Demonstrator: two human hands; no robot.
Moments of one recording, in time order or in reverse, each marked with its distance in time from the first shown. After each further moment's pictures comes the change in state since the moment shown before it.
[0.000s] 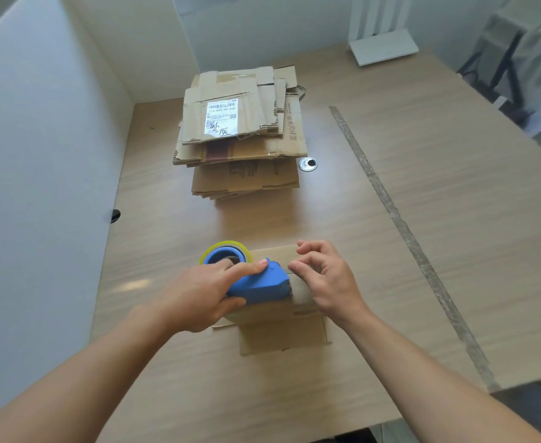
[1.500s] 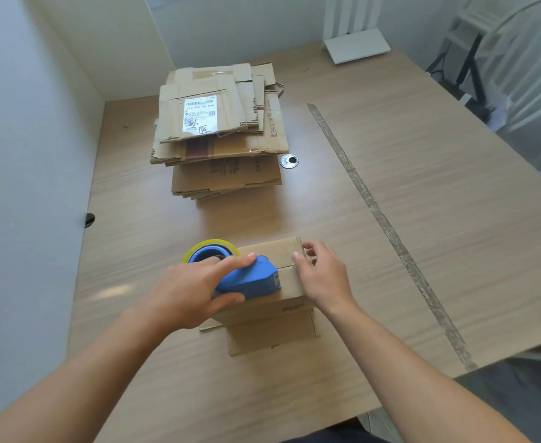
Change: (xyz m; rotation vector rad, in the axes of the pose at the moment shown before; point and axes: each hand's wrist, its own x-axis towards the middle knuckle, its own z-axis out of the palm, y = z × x) left_hand 0.005 0.003 0.001 -0.010 0.040 -0.009; right_hand 0.004 0.010 -0.004 -0.426 0.172 0.220
